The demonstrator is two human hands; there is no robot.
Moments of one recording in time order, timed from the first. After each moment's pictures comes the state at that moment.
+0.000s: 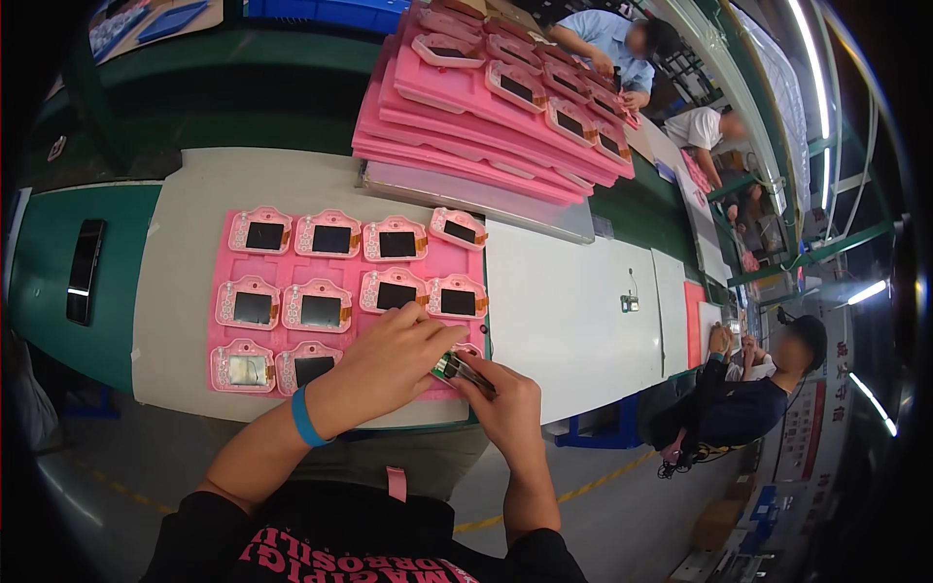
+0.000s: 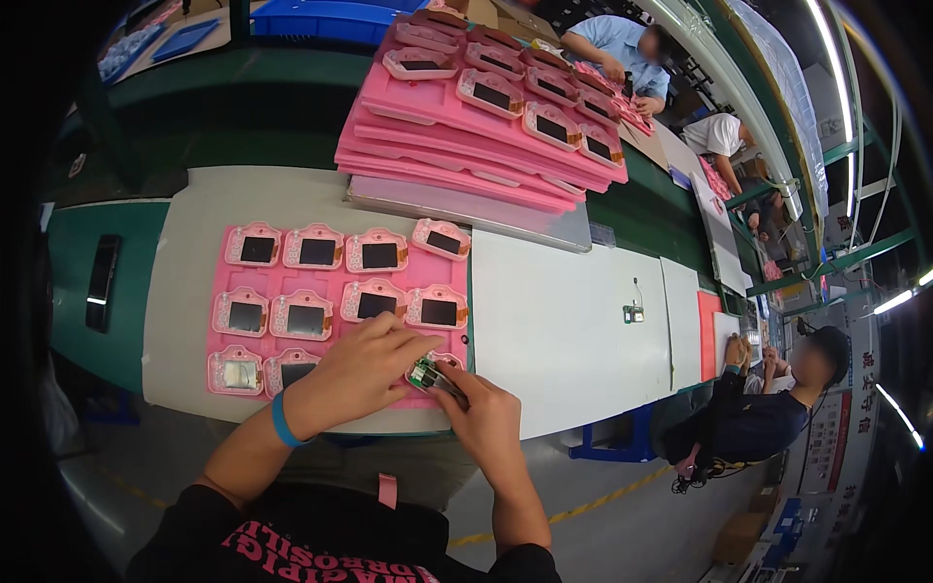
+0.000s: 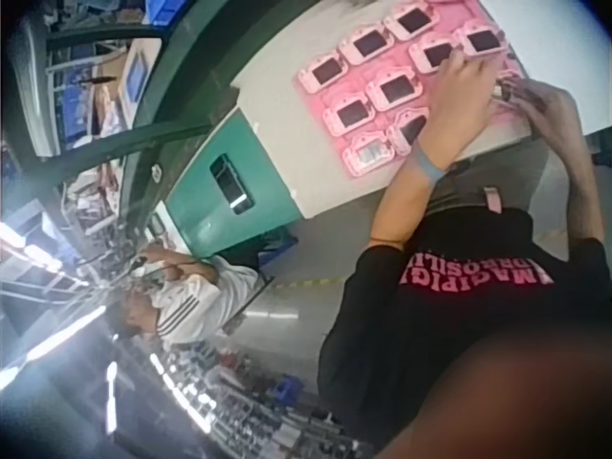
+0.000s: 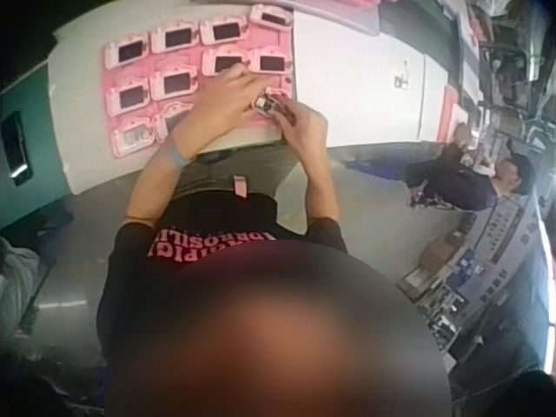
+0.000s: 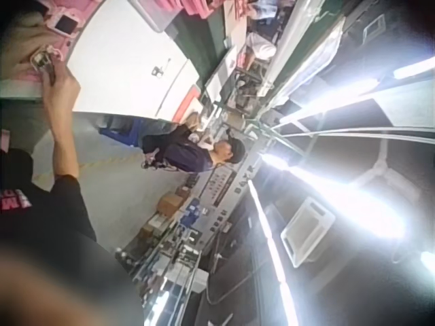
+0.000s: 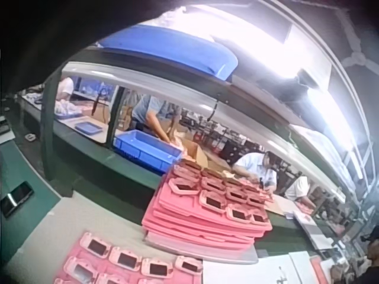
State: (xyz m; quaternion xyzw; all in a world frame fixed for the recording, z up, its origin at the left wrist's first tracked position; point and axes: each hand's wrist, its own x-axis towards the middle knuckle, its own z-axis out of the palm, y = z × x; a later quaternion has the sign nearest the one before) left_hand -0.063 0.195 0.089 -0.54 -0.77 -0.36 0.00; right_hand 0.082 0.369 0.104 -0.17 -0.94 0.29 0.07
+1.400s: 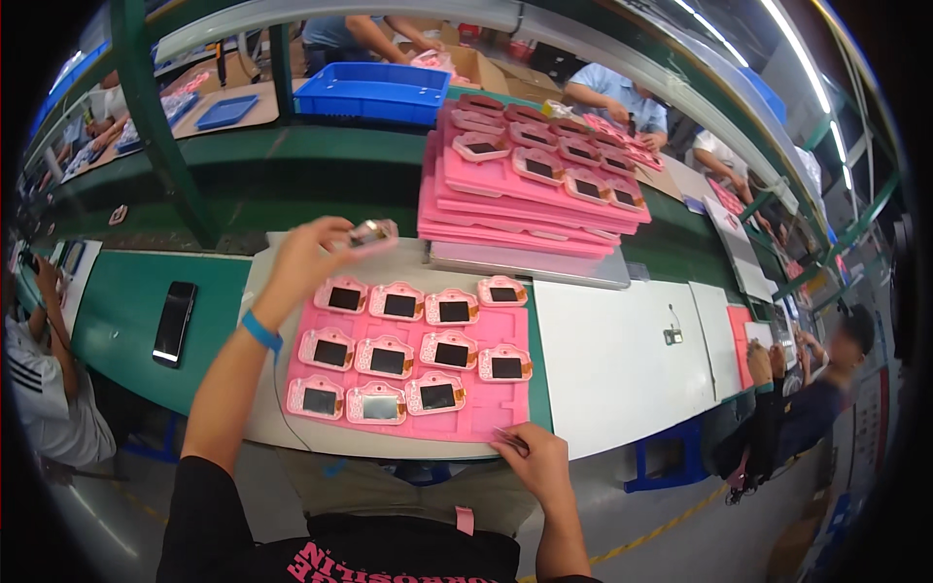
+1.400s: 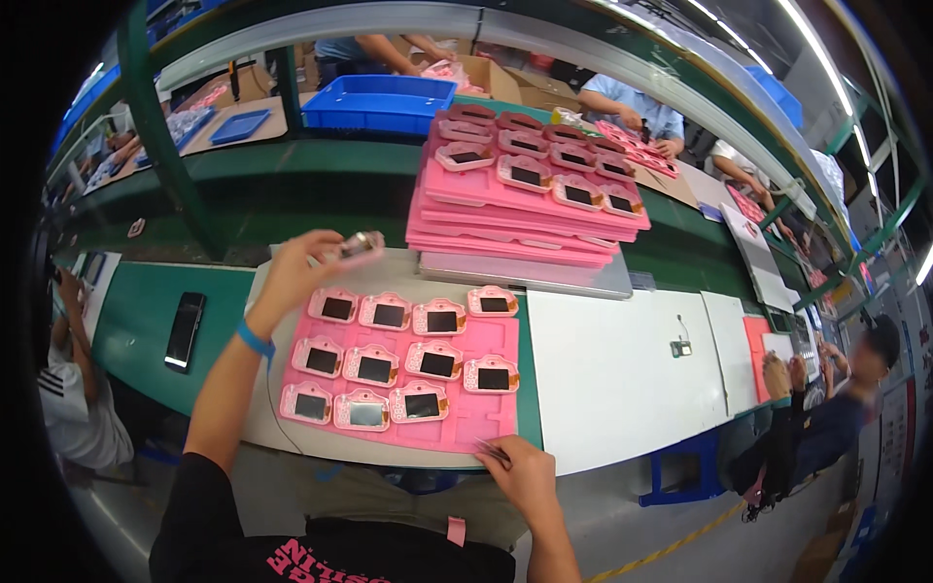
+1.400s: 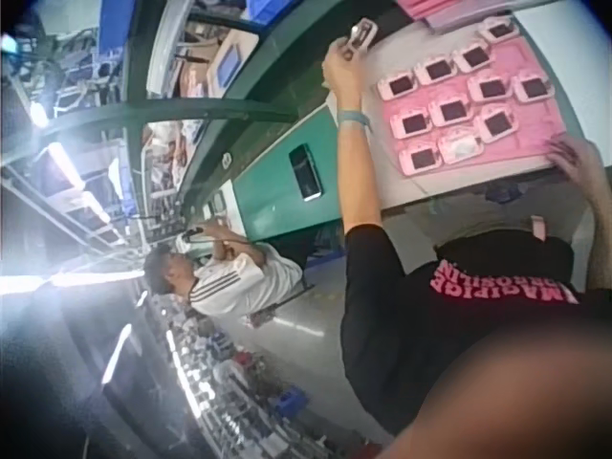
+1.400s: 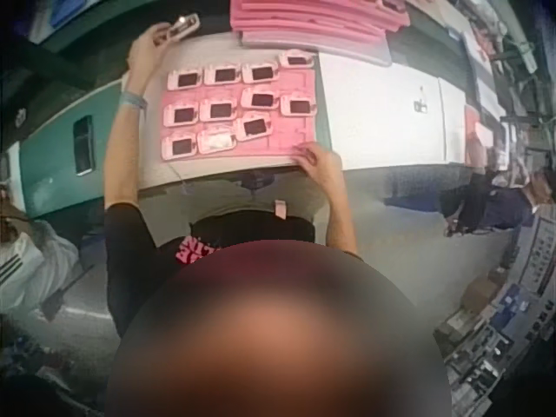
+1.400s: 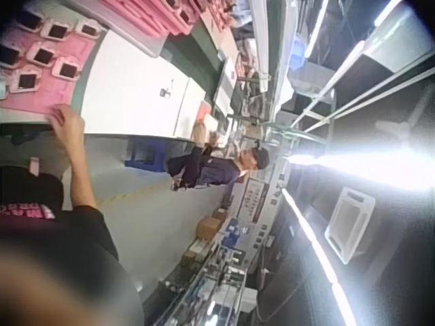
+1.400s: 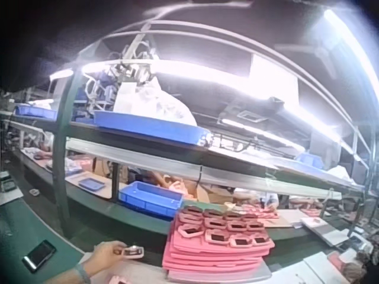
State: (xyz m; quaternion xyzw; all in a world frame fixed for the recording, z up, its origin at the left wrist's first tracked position) left_hand -0.268 0.061 0.113 -0.24 -0.85 -0.47 0.02; right_hand 0.115 0.336 0.078 -0.14 -0.91 0.38 0.11
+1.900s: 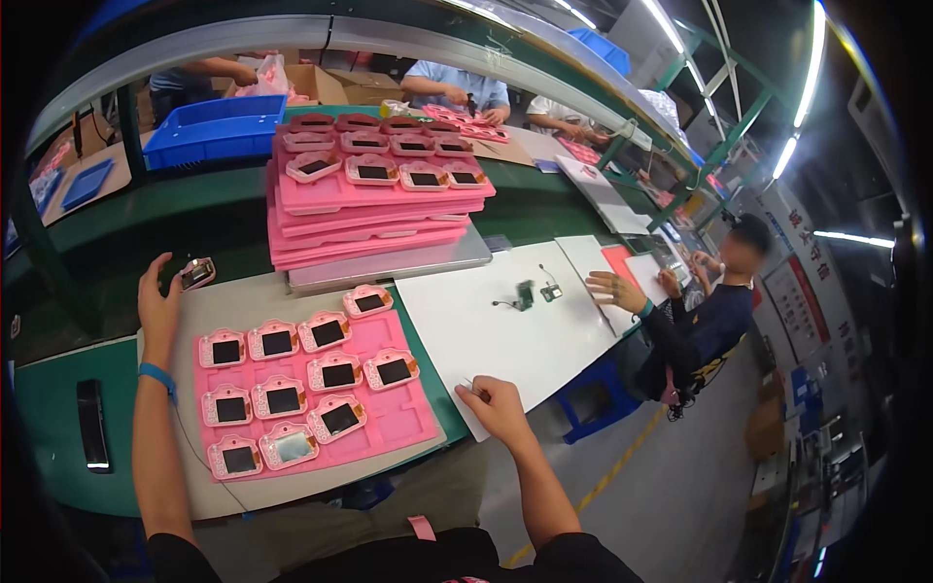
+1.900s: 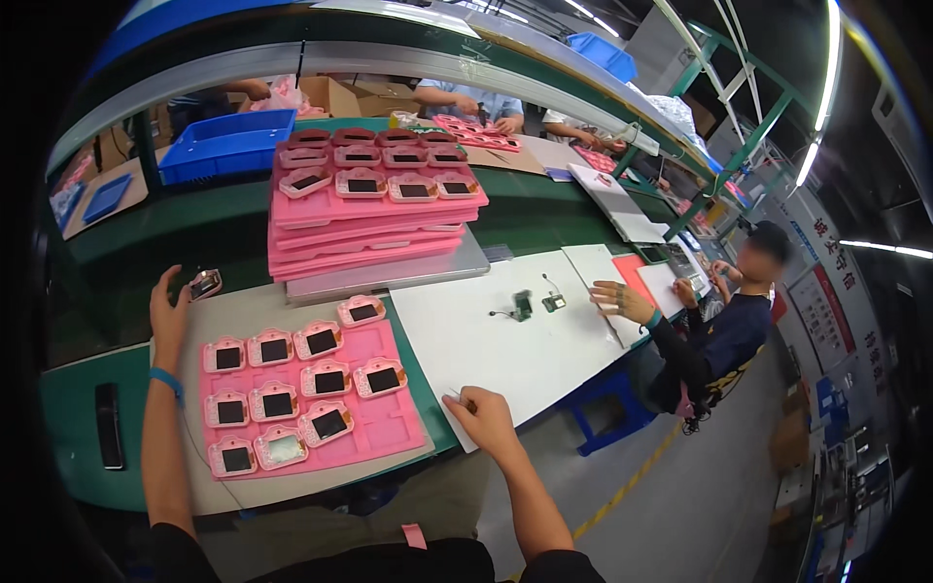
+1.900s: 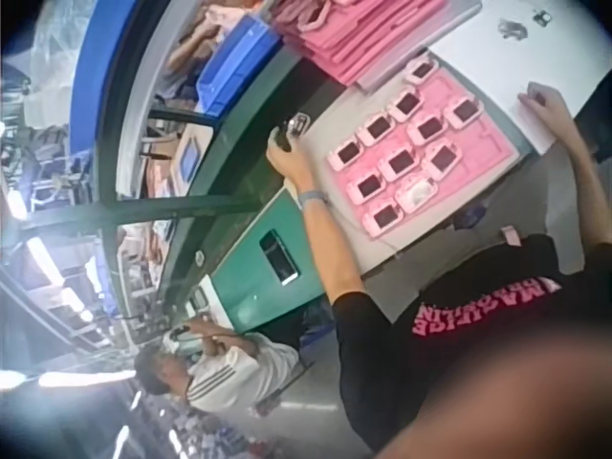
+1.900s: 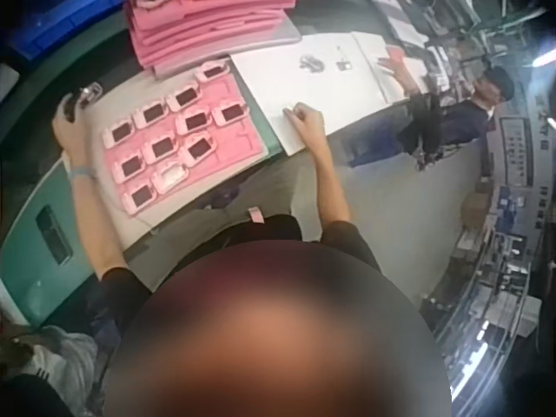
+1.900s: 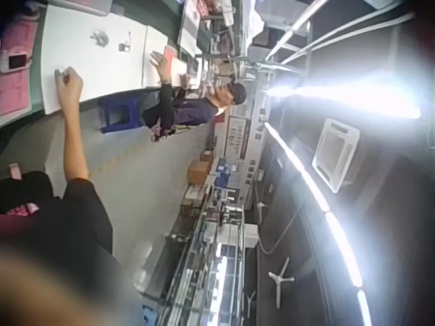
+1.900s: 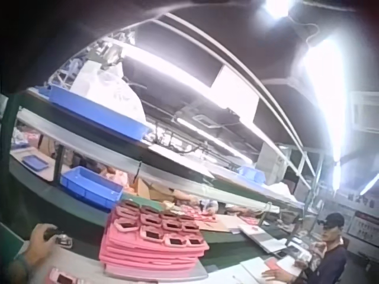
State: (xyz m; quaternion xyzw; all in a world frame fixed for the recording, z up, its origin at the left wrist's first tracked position) left_hand -0.371 0.029 0.021 -0.20 -0.84 -0.45 0.23; right_hand 0.119 0.415 0.082 -0.28 -0.88 0.35 0.15
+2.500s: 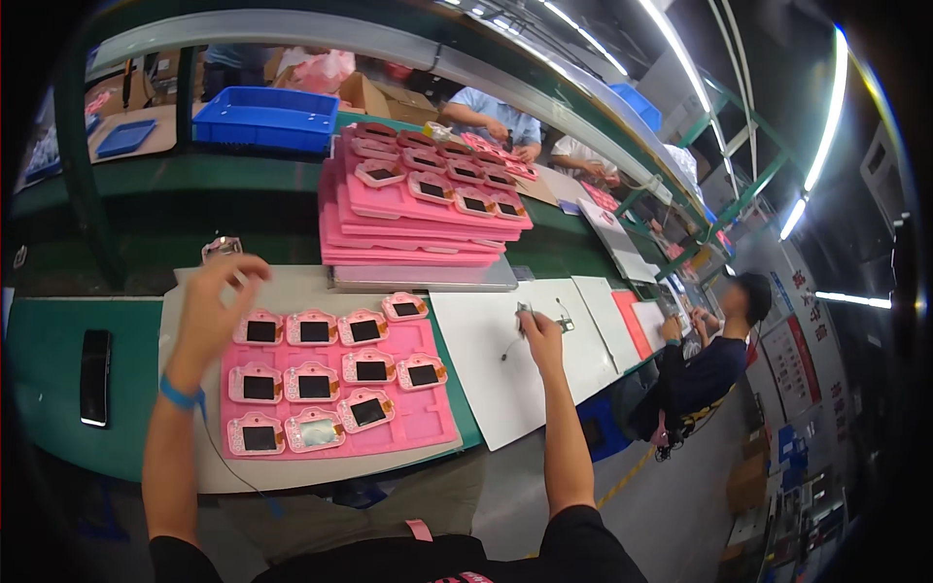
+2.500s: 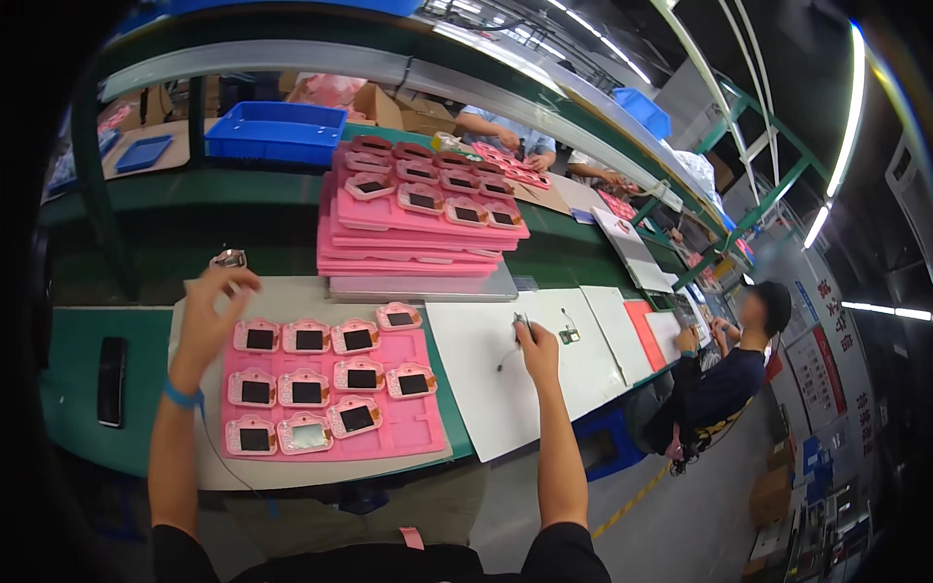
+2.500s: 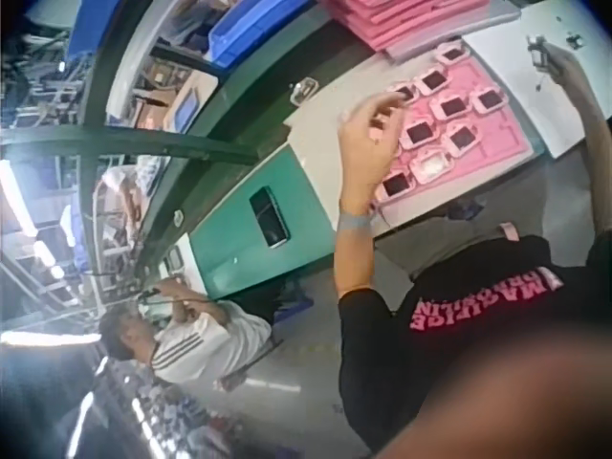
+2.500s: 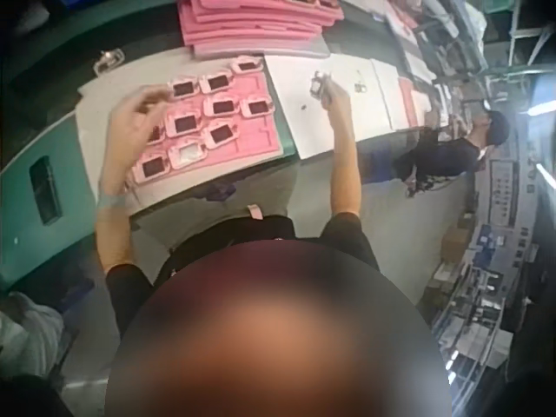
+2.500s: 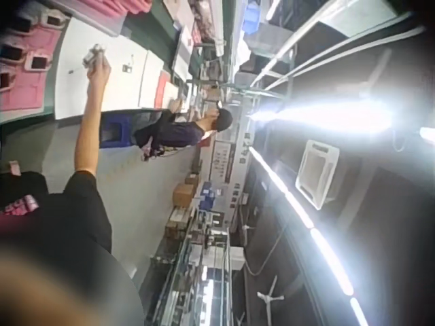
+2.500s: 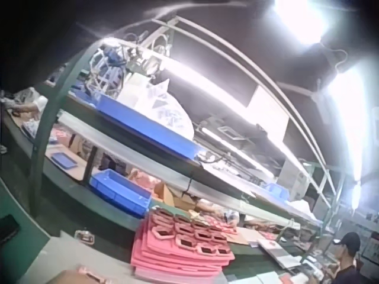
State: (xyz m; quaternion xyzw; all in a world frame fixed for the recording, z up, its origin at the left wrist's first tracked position) left_hand -0.217 0.040 0.146 -0.37 -0.73 -0.57 0.11; right_hand 0.043 0.554 0.089 -0.30 -0.84 0.41 0.21
